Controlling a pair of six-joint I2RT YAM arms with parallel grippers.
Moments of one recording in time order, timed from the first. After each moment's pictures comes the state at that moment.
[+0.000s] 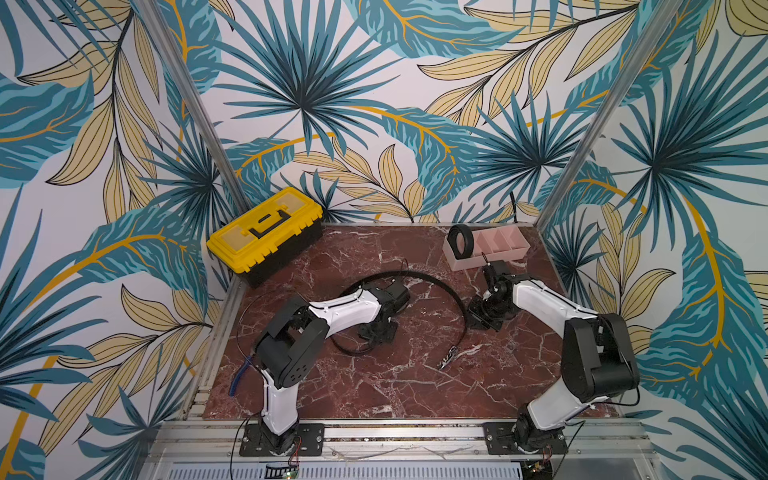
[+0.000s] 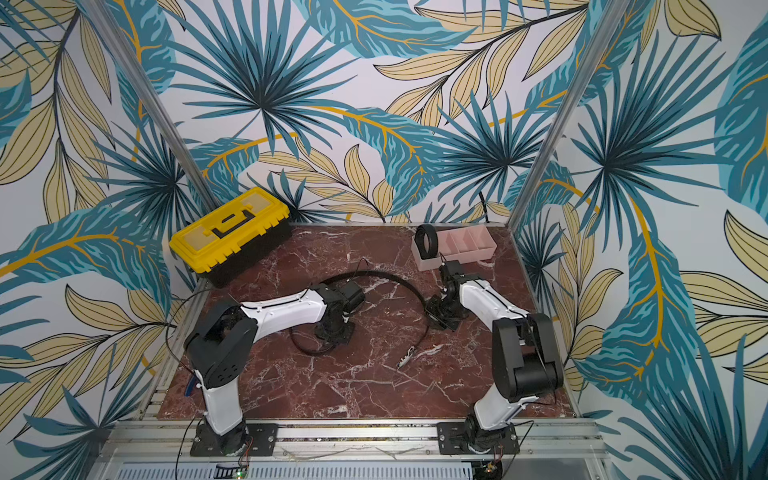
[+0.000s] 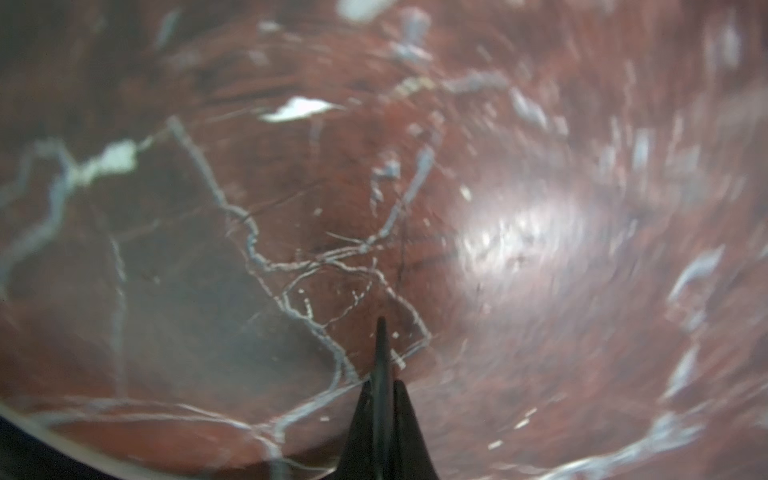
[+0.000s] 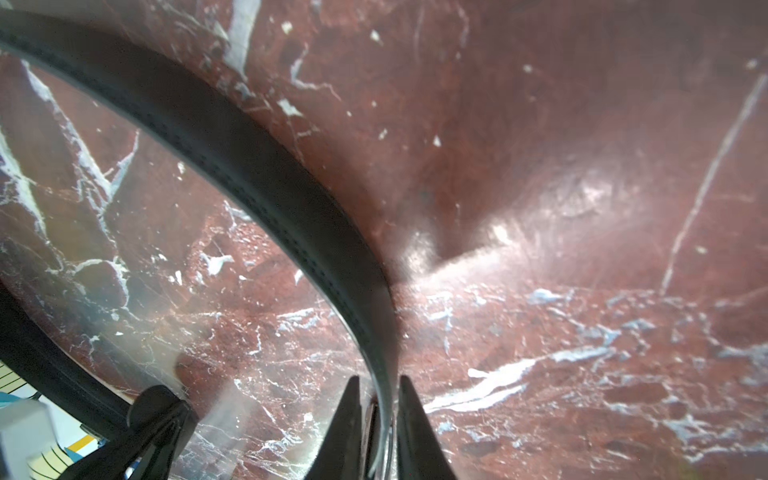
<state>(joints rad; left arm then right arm) -0.74 1.92 1.29 -0.88 0.00 -0.58 0.13 1.62 1.03 -0.83 -0.27 0.74</state>
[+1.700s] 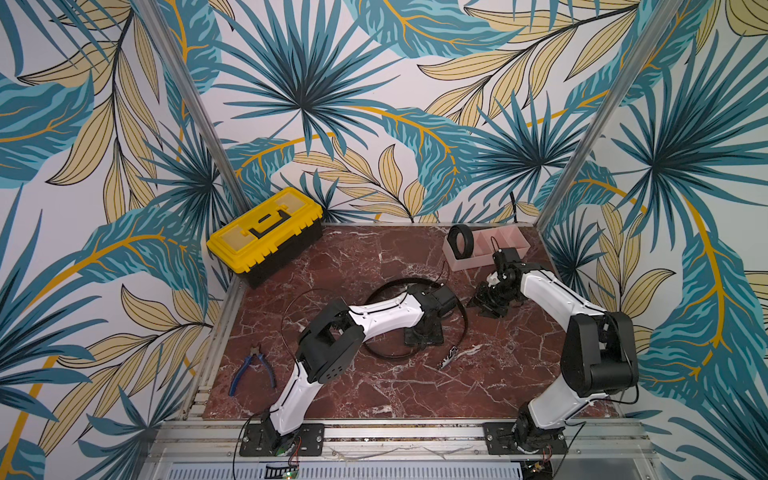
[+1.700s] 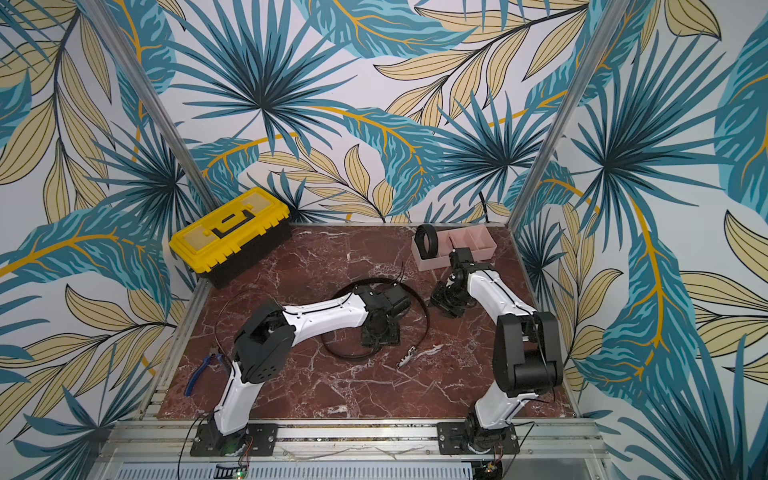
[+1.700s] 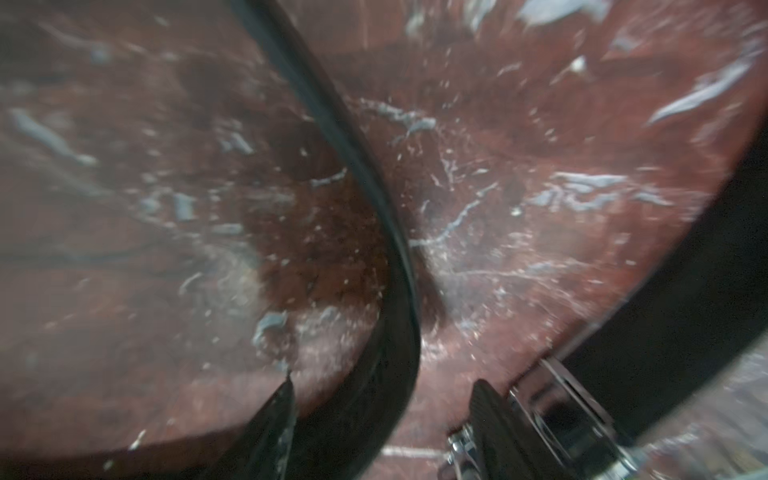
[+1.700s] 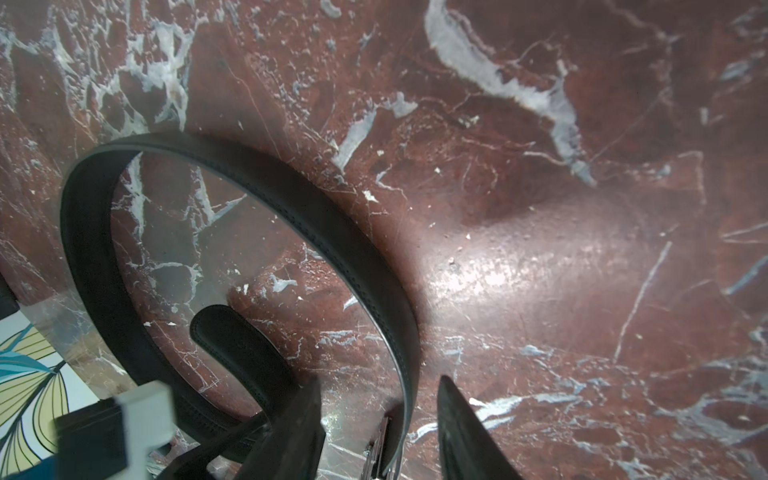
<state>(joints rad) -0.95 2.16 1.66 -0.92 0.08 -1.00 0.05 1.68 1.19 -0.86 -0.30 0.56</state>
